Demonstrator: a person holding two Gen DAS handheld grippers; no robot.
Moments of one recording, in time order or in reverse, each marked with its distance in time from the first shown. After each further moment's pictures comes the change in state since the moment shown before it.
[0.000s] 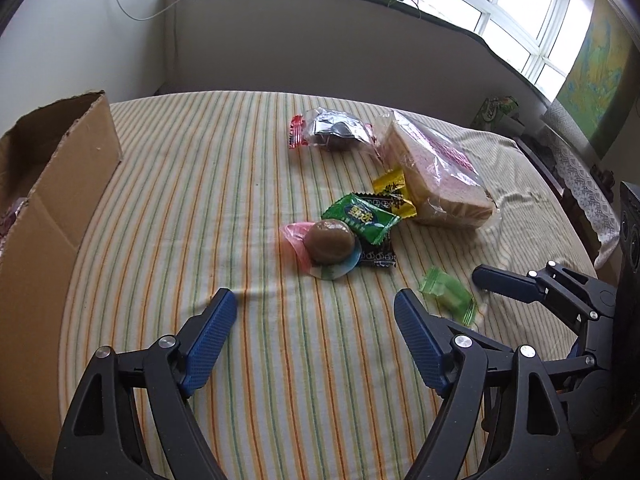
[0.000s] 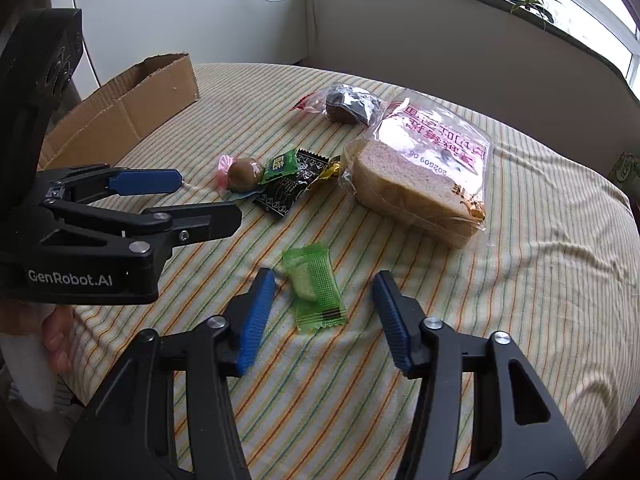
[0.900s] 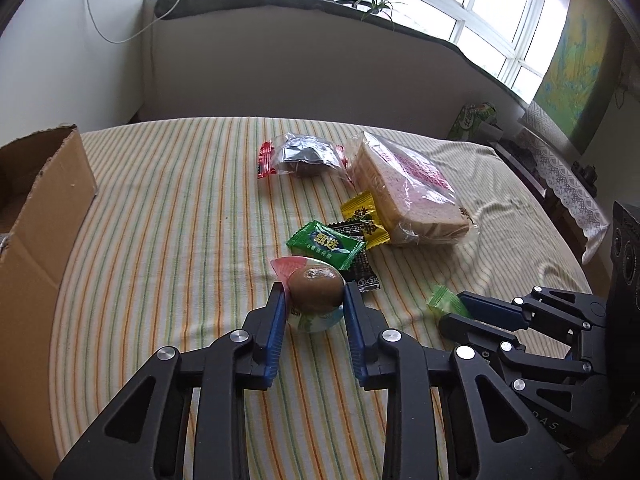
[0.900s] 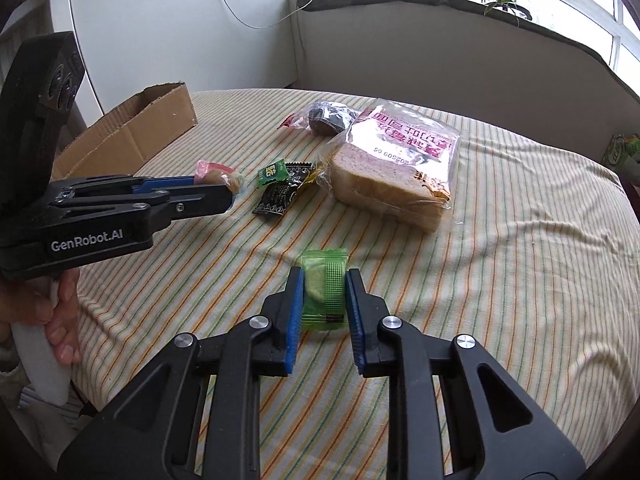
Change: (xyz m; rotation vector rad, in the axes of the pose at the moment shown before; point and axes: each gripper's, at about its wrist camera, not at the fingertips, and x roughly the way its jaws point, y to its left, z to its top) left arm -0.007 -0.010 0.006 0.059 -0.069 -0.068; right arm -0.025 -0.009 -0.018 0.076 -0.100 0.006
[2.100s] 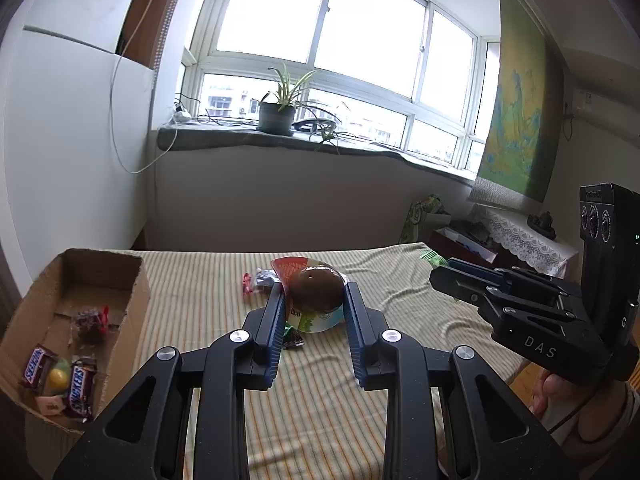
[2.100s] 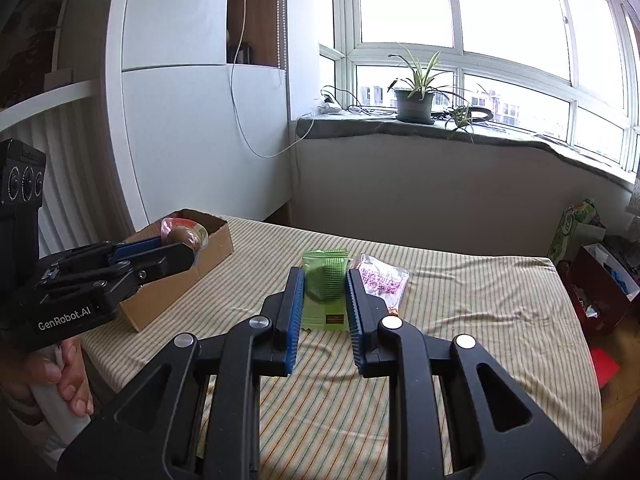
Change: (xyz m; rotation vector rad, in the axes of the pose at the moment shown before) left arm -0.163 -0.042 -0.014 0.078 -0.404 -0.062; right arm -0.158 0.046 0.029 -0.012 -0.371 -0.082
